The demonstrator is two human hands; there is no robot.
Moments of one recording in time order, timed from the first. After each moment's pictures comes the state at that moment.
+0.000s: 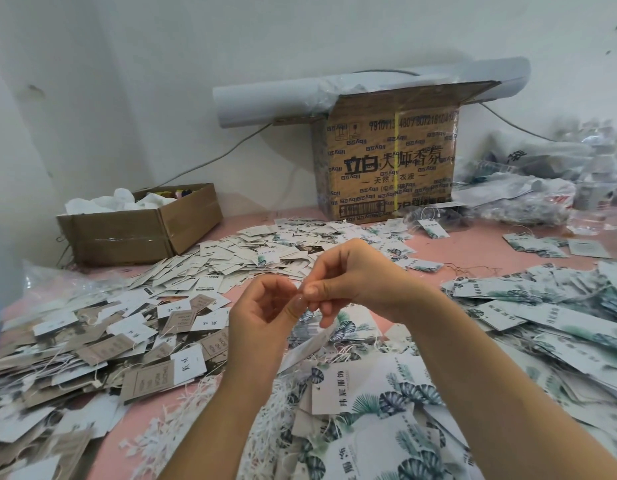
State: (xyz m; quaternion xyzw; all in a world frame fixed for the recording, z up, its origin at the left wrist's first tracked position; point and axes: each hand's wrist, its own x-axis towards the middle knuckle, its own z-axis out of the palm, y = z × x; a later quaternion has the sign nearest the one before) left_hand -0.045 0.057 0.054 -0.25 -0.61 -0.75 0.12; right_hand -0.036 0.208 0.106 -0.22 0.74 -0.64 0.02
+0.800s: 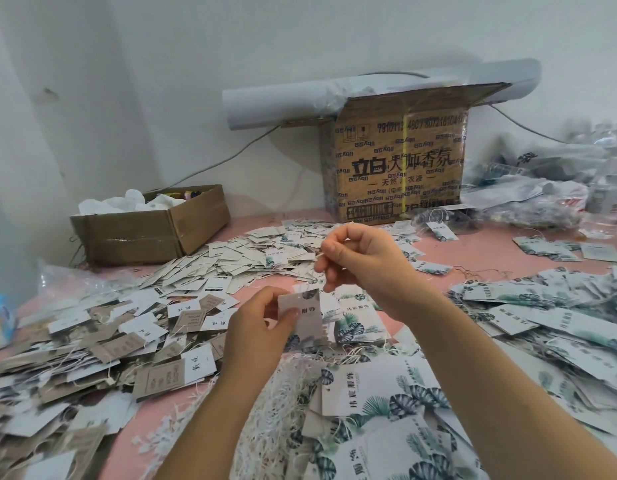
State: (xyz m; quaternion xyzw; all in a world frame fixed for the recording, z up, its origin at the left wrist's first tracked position) left_hand -0.062 0.038 0.048 -0.19 -0.83 -0.50 0.19; right_hand -0.040 0.201 0.109 -0.18 0.67 -0.71 -0.12
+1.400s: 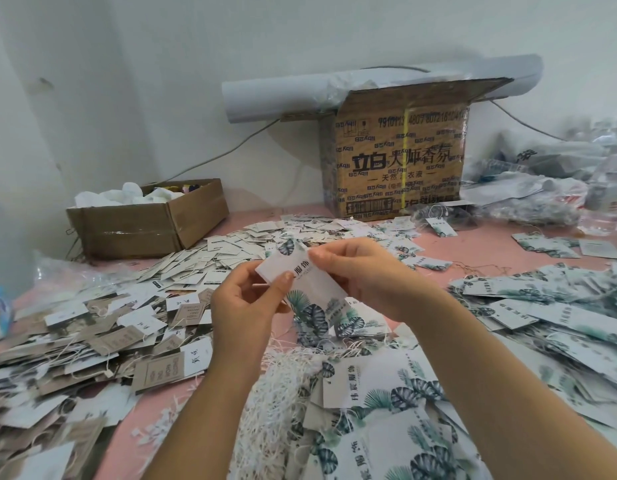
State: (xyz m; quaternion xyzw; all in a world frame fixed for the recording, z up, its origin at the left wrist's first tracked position) left_hand -0.052 0.038 0.066 -0.16 -0.64 -0.73 0.17; right_hand -0.041 0.197 0.104 -0.18 0.70 -0.69 0.03
